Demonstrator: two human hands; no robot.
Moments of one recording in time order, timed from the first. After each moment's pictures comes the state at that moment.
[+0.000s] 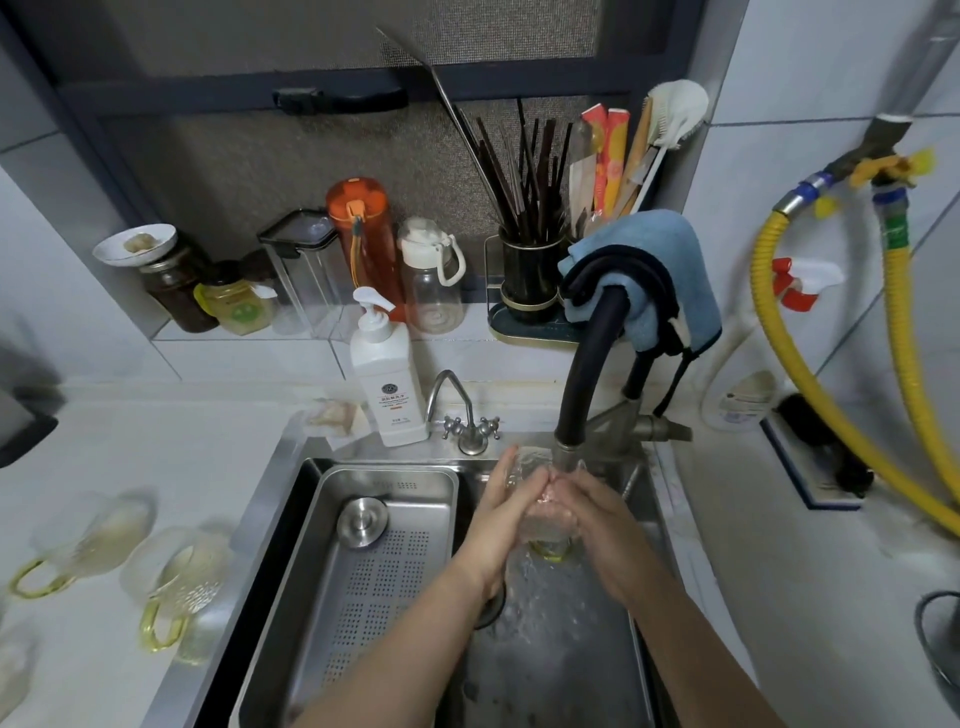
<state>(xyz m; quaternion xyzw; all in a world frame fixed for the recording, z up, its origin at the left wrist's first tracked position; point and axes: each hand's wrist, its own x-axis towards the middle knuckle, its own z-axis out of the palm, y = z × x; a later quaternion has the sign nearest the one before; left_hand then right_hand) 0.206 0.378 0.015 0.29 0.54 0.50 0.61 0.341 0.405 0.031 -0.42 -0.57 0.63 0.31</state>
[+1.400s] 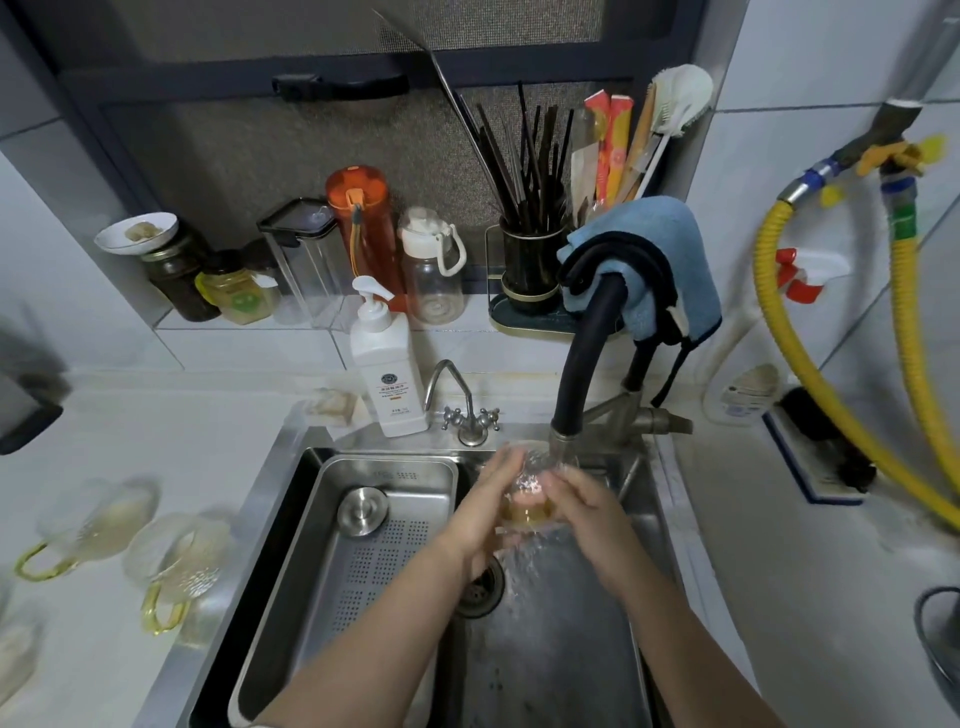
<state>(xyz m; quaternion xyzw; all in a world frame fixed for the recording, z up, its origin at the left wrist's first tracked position) 0.195 0.385 0.010 0.26 0.55 0.46 0.65 0.336 0.407 0.025 -0.45 -0.64 0.55 0.29</state>
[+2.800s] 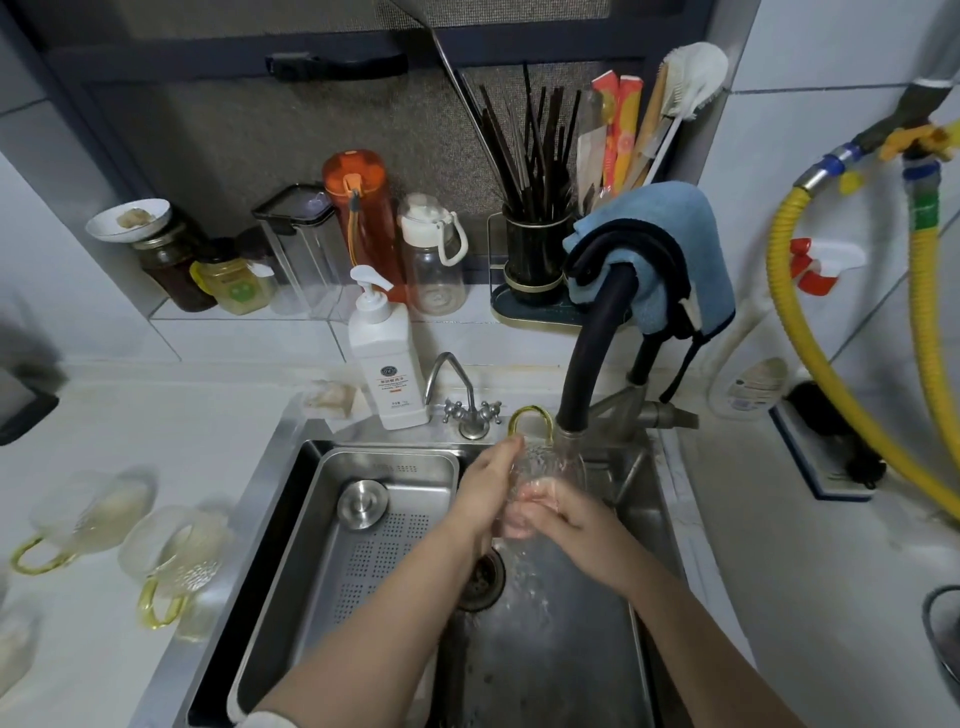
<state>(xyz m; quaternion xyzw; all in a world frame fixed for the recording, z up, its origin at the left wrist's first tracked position) 0.195 0.400 0.019 0.21 0.61 0.48 0.59 0.336 0.407 0.021 -0.40 -0.74 0.51 0.18</state>
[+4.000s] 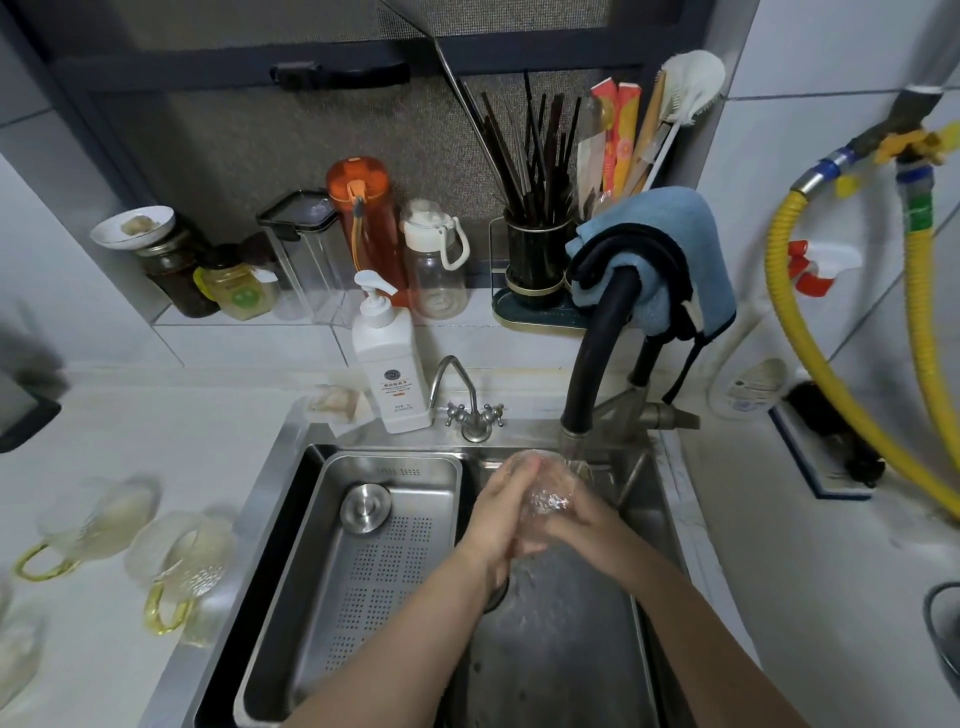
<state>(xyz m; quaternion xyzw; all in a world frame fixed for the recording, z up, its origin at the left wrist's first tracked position) 0.208 0.378 0.014 0.23 0.57 0.49 0.62 0.339 0.407 0.021 -0.40 -0.70 0.57 0.15</state>
